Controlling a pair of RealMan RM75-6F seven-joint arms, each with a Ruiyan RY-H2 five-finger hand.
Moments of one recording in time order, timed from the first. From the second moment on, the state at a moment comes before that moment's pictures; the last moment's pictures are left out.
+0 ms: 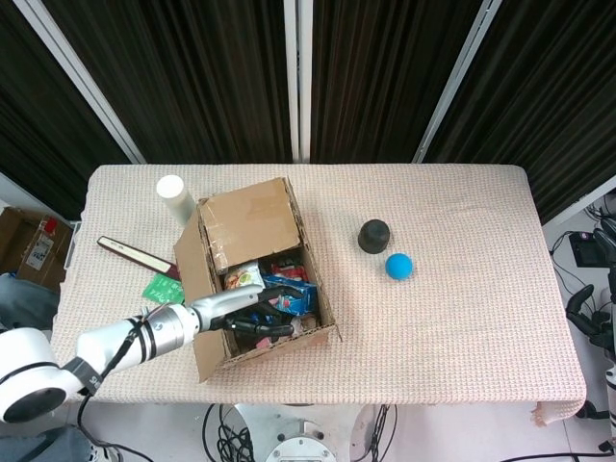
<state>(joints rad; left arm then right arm) -0.76 -0.76 -0.80 -2.13 1.18 -0.13 -0.90 0.11 -1.06 0.19 -1.59 -1.63 1.77 0.48</state>
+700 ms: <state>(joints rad) -0.57 -0.93 -1.11 -1.79 0.59 -0.71 -0.15 0.12 -1.06 0.19 -1.59 -1.63 1.76 0.46</state>
